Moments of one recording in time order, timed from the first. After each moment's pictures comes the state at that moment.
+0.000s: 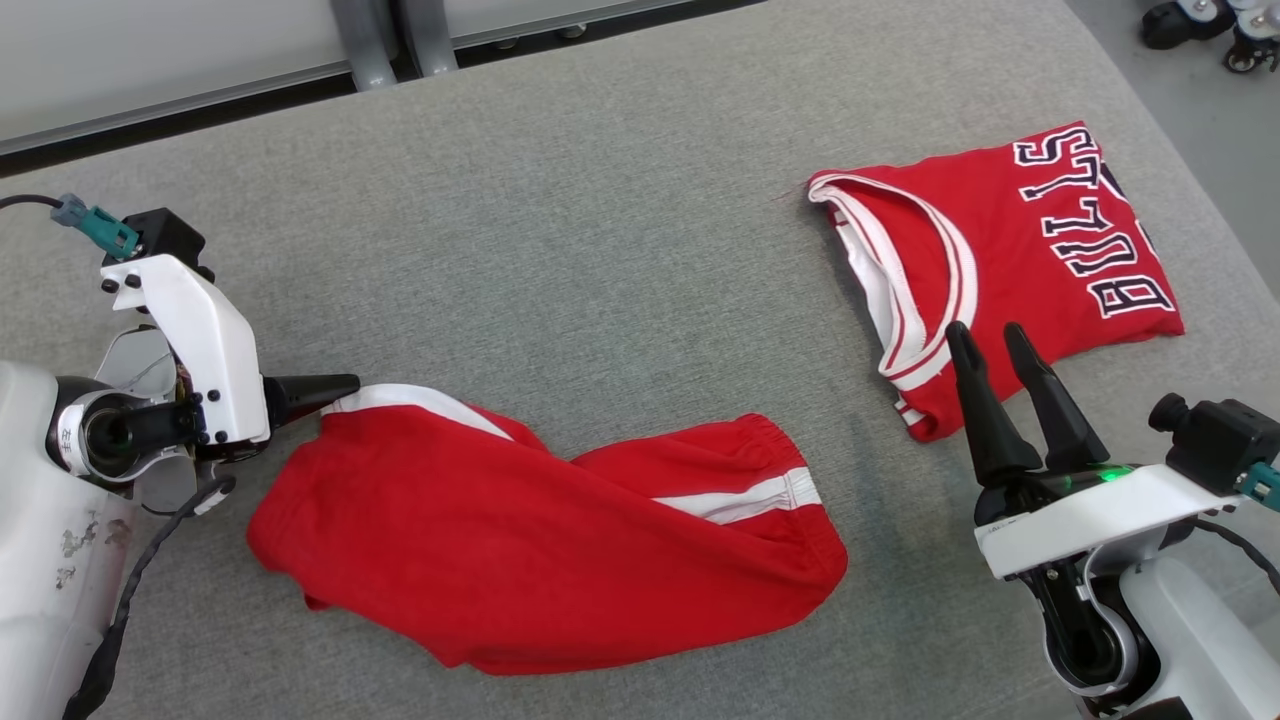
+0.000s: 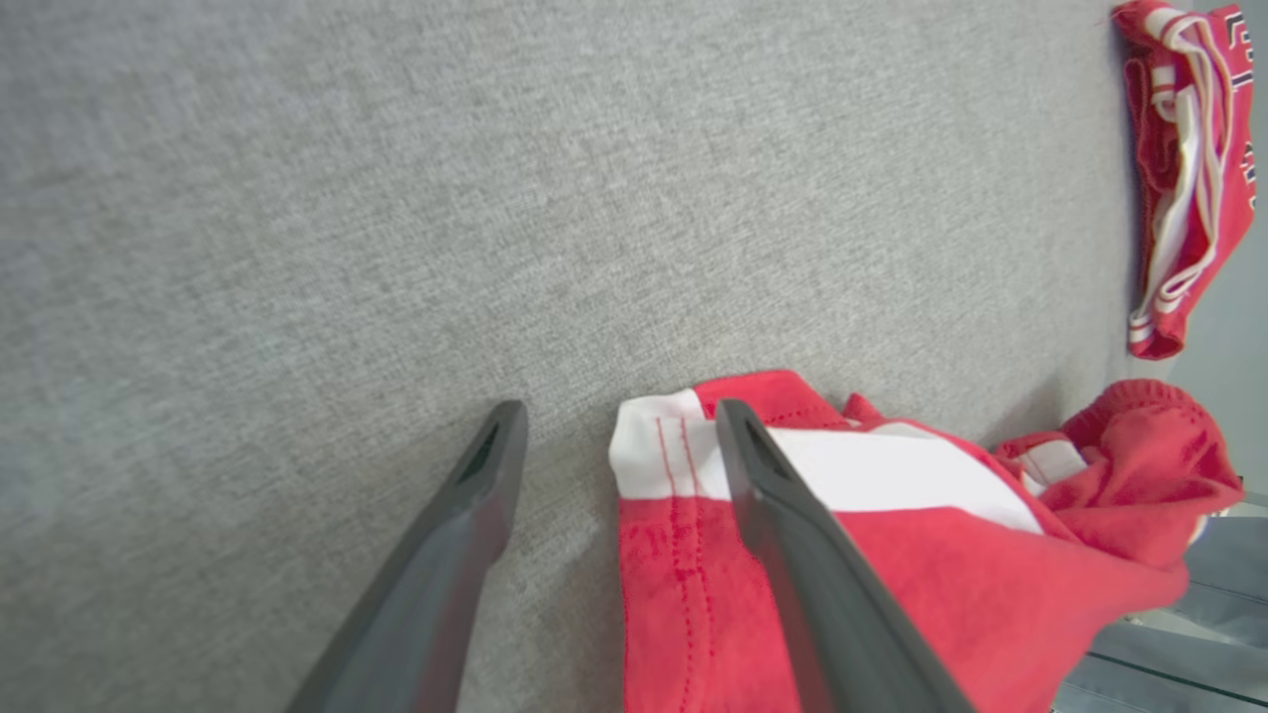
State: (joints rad) left arm -0.70 0.42 -0.31 0.56 -0.97 -0.10 1.00; right arm -0.31 -0.27 0.39 0.18 0.87 0.13 -0.26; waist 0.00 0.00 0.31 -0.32
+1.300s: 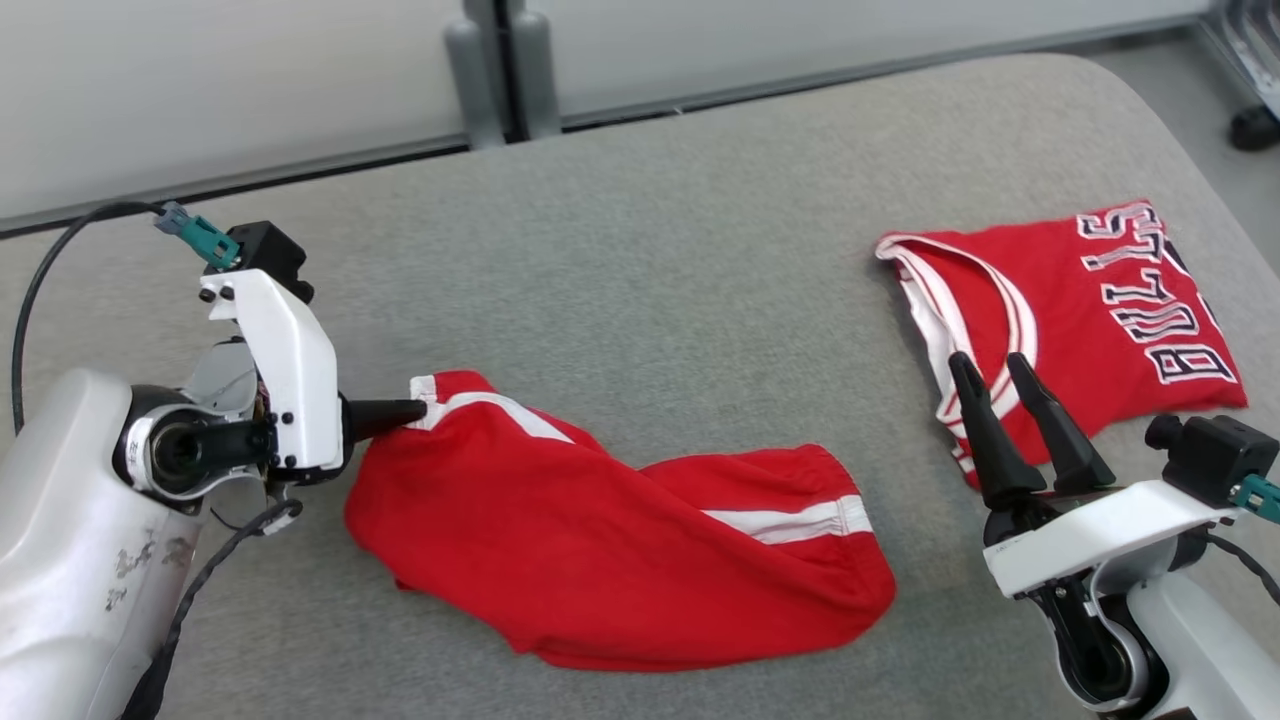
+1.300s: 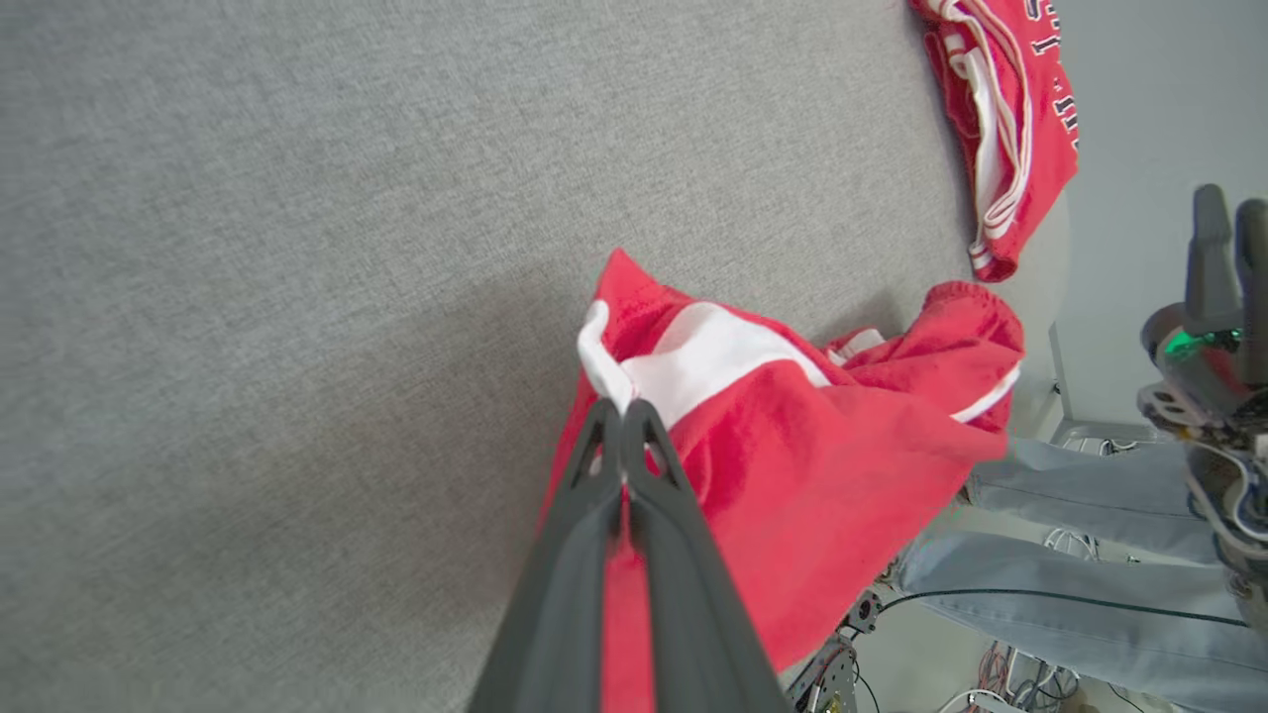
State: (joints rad) left arm -0.69 0.39 -0.39 0.47 -1.08 -0.13 1.04; right arm -0.32 -0.31 0.43 0.24 0.89 0.13 -0.26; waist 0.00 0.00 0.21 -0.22
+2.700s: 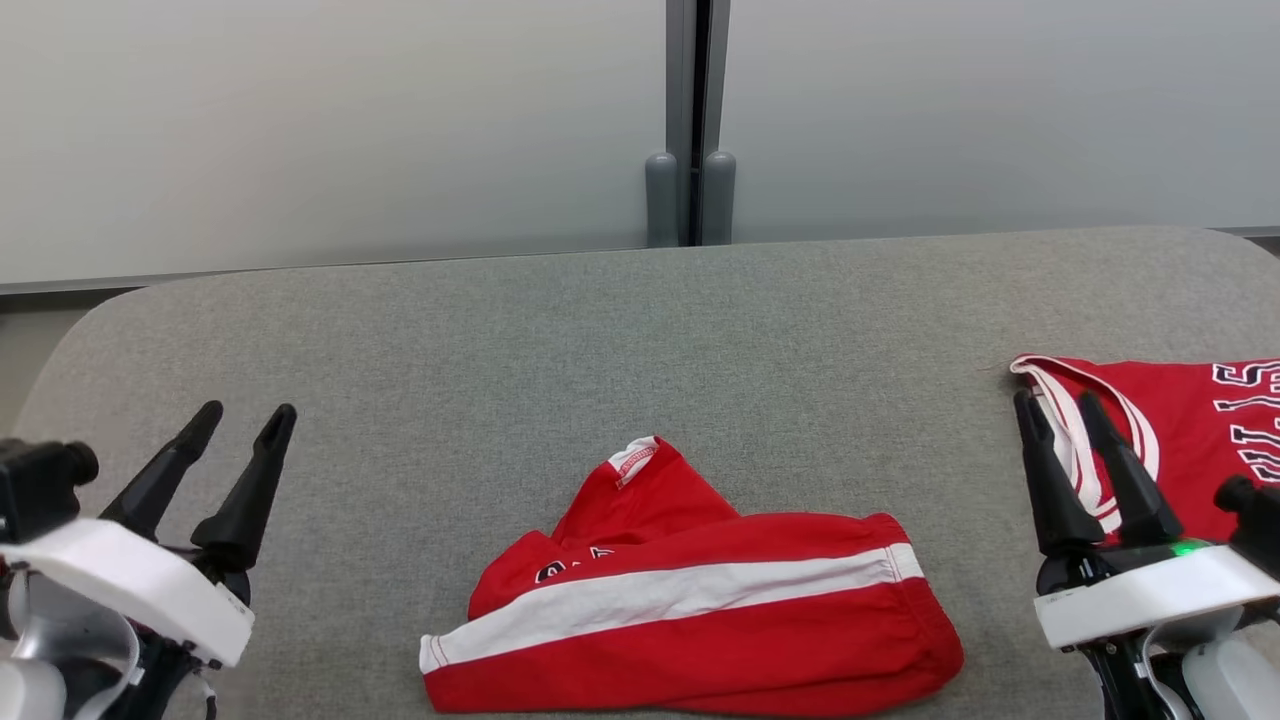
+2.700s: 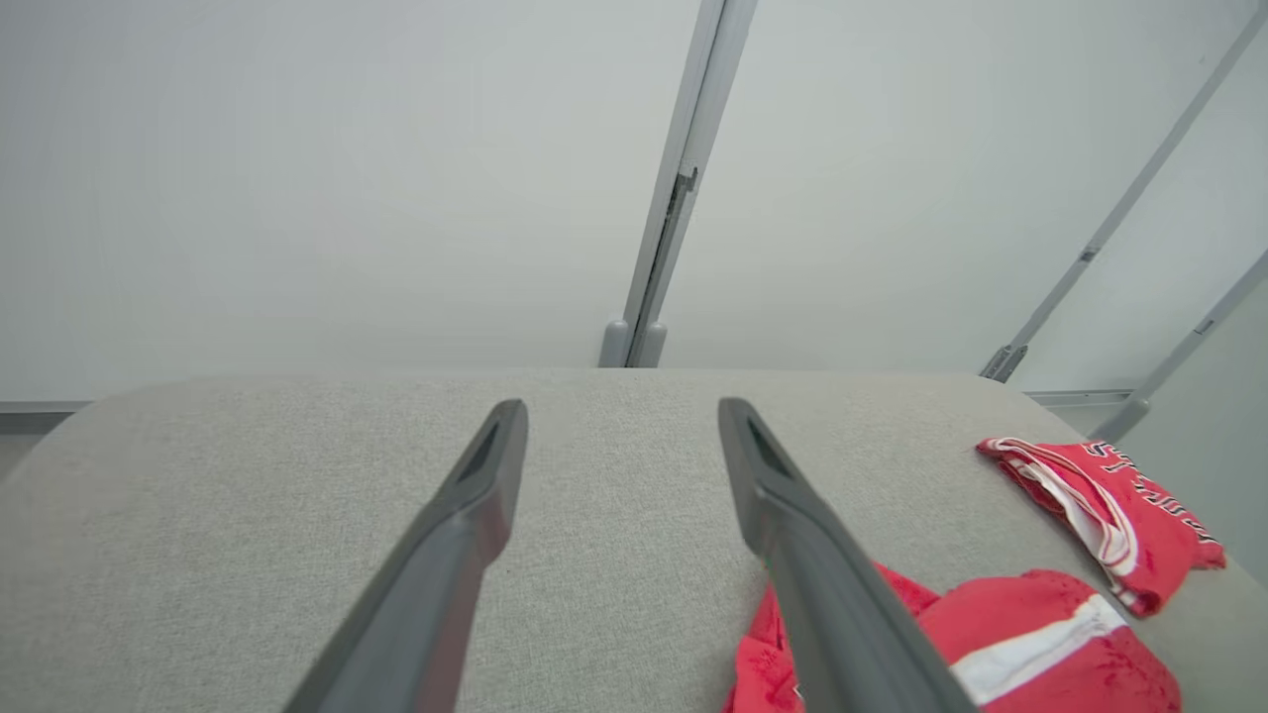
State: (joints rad) left arm -0.09 0.50 -0.12 -0.09 -0.85 -0.08 0.26; right arm -0.13 -0.28 0.26 0.10 0.75 0.13 -0.24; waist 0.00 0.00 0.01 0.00
